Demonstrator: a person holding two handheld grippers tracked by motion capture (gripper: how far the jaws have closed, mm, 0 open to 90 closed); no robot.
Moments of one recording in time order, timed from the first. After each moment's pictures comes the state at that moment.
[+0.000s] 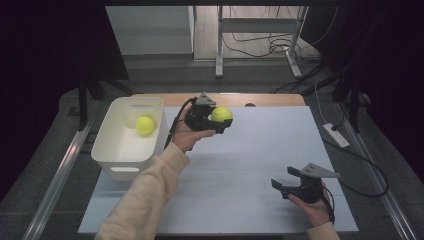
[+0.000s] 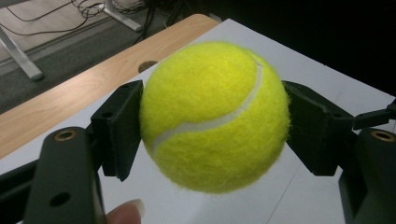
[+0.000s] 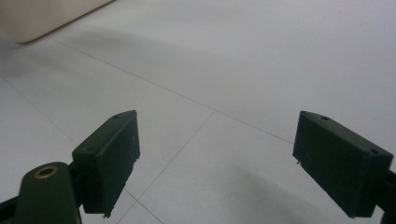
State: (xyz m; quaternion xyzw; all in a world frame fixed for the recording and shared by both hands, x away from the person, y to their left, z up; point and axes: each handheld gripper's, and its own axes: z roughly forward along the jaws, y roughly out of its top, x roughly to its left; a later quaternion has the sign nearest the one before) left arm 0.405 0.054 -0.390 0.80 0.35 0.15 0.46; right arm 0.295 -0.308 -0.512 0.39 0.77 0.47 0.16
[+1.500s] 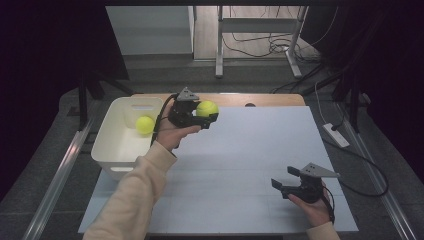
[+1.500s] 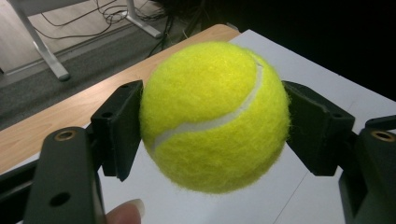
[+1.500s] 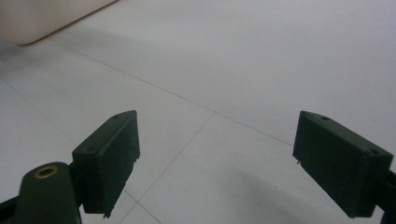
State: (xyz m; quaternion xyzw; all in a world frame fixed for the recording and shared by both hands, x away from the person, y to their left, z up) left arm 0.394 0.093 -0.372 0.78 0.37 0.17 0.47; right arm 0.295 -0.308 -0.510 0.39 0.77 0.47 0.16
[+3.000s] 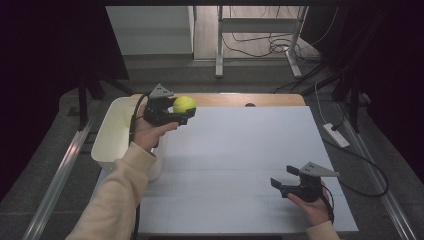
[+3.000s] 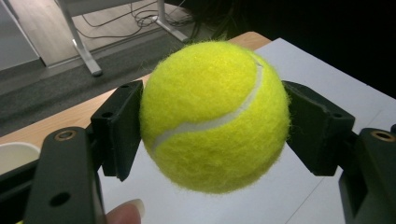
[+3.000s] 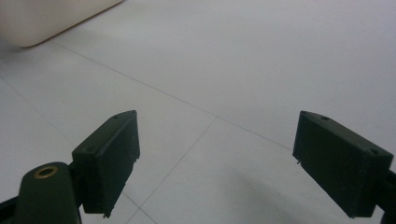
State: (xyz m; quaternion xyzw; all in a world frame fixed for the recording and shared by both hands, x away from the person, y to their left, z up) left arm 0.379 0.148 -0.360 0.76 0.42 0.20 0.46; right arm 0.297 -0.306 -0.509 0.39 0.77 0.48 0.16
